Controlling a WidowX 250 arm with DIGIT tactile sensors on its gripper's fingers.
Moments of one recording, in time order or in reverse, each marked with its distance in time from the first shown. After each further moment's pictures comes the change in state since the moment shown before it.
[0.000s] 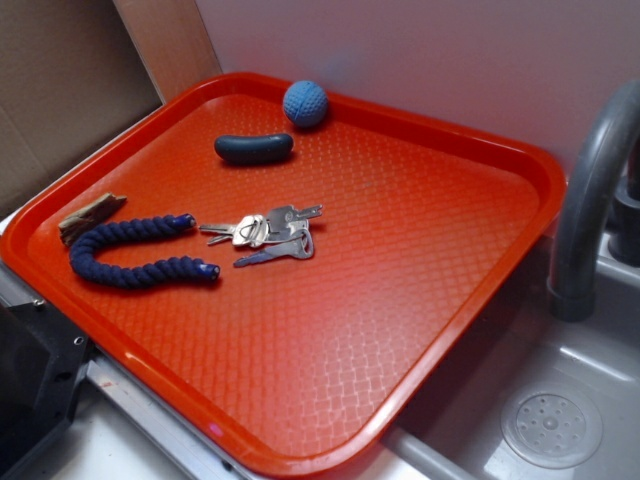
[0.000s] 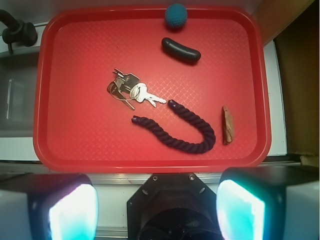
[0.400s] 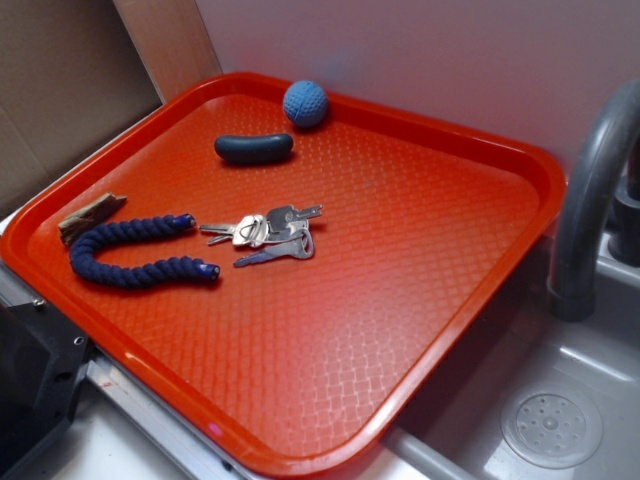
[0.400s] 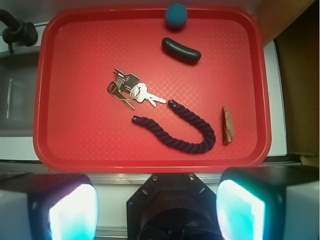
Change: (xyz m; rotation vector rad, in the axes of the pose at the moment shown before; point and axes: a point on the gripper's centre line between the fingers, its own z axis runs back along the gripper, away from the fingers) arm -0.001 0.000 -0.004 0.002 0.012 -0.023
